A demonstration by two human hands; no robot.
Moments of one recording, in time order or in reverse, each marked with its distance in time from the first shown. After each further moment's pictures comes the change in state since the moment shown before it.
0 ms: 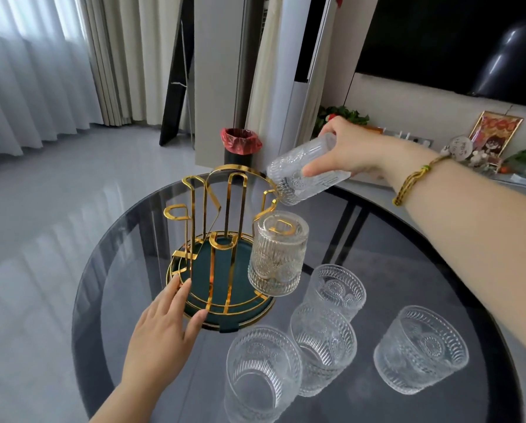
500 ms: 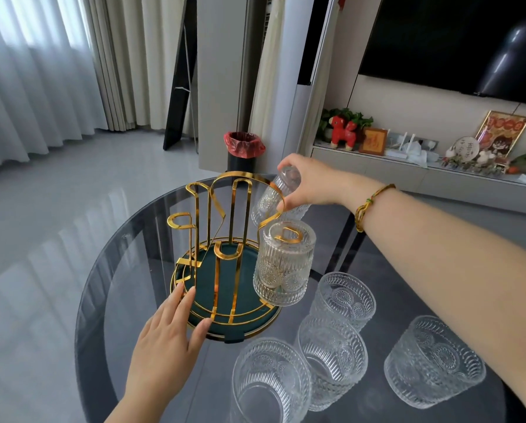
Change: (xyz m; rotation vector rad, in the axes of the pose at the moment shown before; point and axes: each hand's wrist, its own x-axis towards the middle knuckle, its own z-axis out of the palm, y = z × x) left_hand 0.001 0.001 0.000 0.030 -0.025 -0.034; right_hand 0.019 -0.001 0.053 -0.108 -0.174 -0.184
